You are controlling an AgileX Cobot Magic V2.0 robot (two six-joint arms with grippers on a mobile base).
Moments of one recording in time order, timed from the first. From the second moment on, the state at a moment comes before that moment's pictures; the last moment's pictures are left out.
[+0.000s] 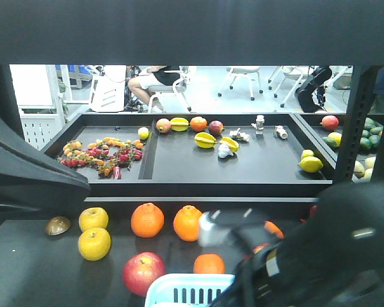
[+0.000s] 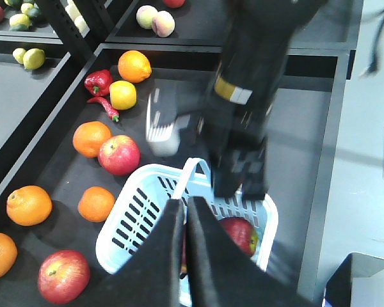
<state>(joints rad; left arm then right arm) -0.51 1.16 -1.72 -0.48 1.28 0.72 0.61 1.43 -1.29 0.22 1.07 0.11</state>
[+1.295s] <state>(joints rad) -0.50 1.14 -1.72 -0.45 1.27 0.78 0.31 1.21 -1.30 -0.04 1.26 0.10</state>
